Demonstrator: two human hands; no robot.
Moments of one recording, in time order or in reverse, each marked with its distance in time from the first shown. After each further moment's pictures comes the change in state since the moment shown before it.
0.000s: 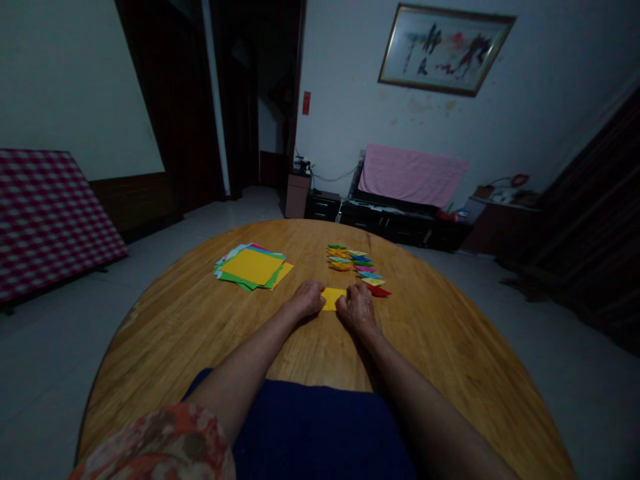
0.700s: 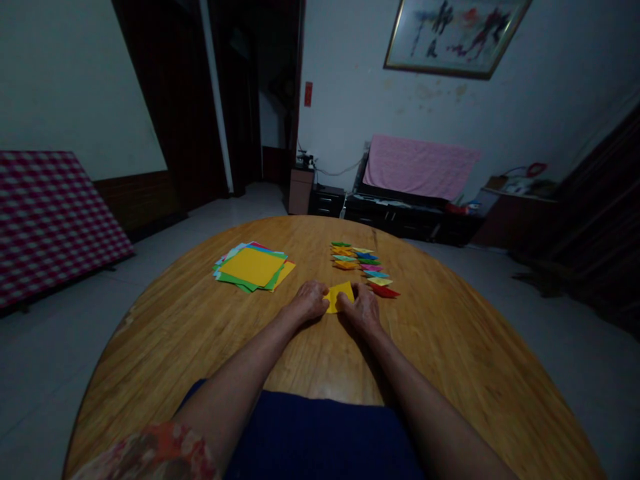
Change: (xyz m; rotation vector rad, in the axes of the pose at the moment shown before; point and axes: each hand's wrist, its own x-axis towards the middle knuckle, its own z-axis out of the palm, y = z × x) left_hand 0.000 -0.001 0.001 -0.029 -0.023 -0.070; right_hand 0.008 -0.011 -0.007 0.260 -0.154 0.278
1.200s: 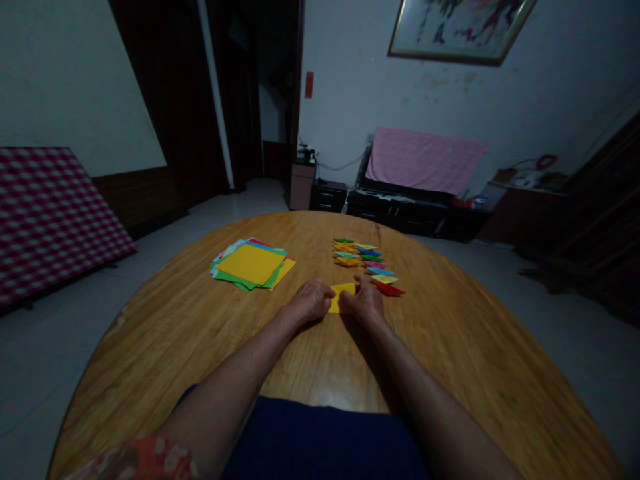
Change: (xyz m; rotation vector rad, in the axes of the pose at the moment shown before) left_hand -0.004 -0.002 -0.001 0.002 -0.020 0.109; right_hand 0.013 -0.008 -0.002 -0.118 -0.109 0.120
